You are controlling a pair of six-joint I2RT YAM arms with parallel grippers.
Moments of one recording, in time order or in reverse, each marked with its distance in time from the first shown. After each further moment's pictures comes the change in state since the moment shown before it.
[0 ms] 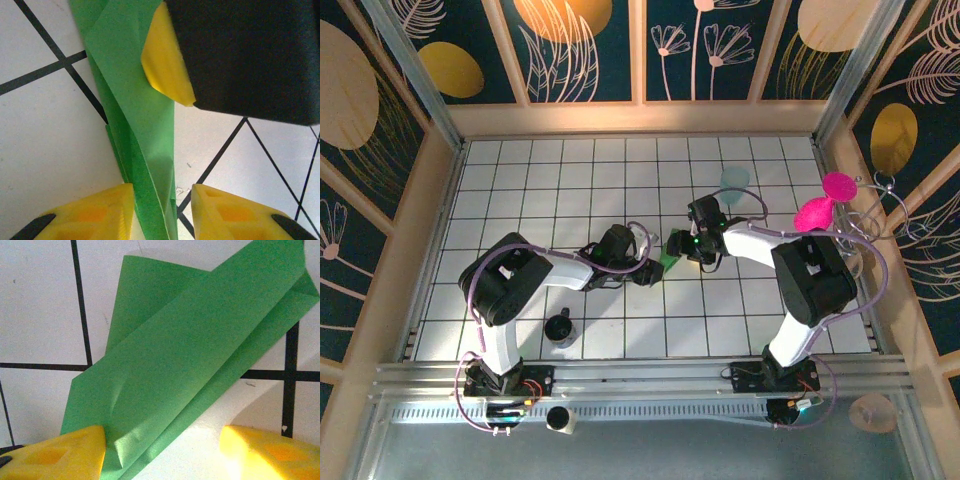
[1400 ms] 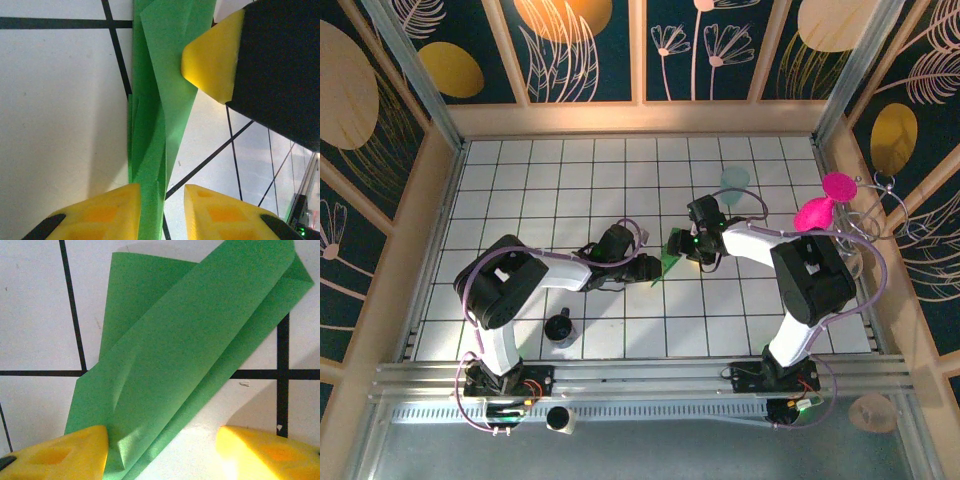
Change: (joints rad) left arm 0.000 -0.035 -0.008 -0.032 -0.012 -0.391; right arm 0.001 0.007 0.003 -0.003 0.013 0.034
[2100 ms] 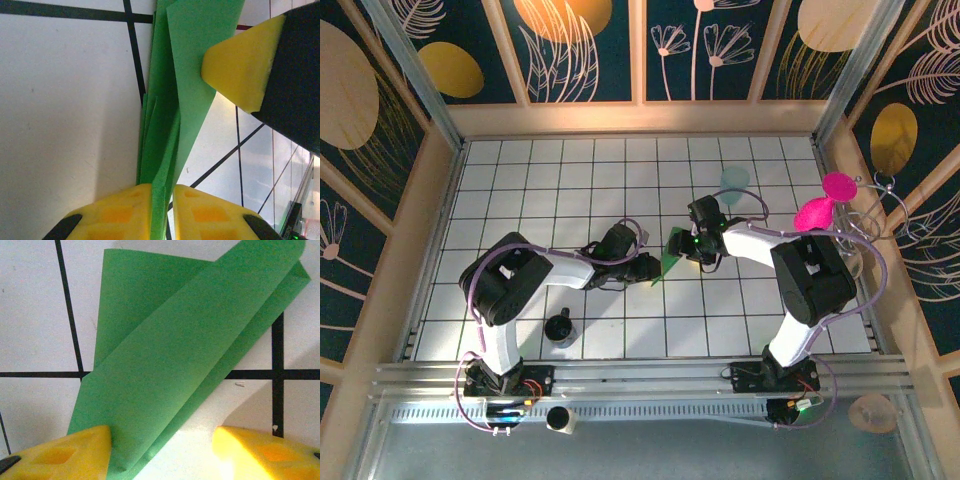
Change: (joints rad) left arm 0.000 0.036 0.026 -0.024 0.005 -0.050; right arm -0.002 0.000 -0.007 0.008 0.005 0.003
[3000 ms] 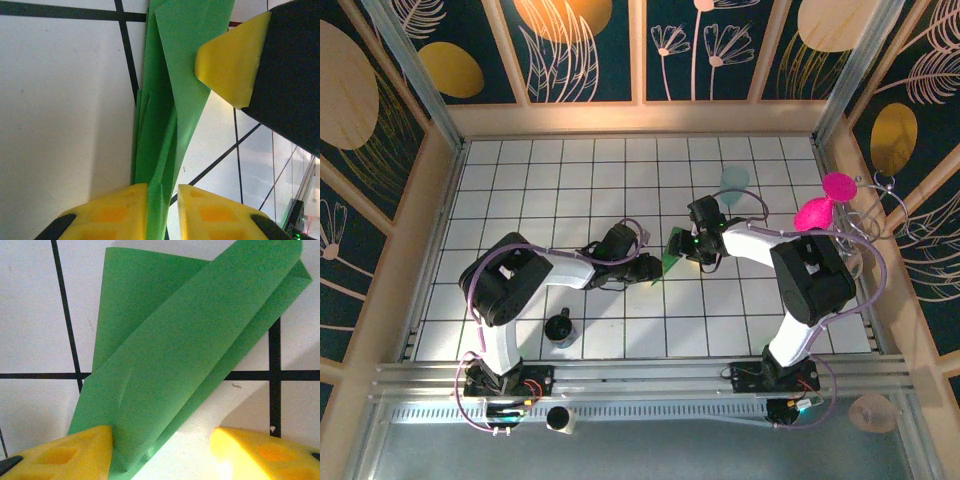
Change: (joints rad) left arm -0.002 -0.005 0.008 -0.016 0.000 0.015; right arm 0.000 0.013 0.000 0.001 0.006 -0.002
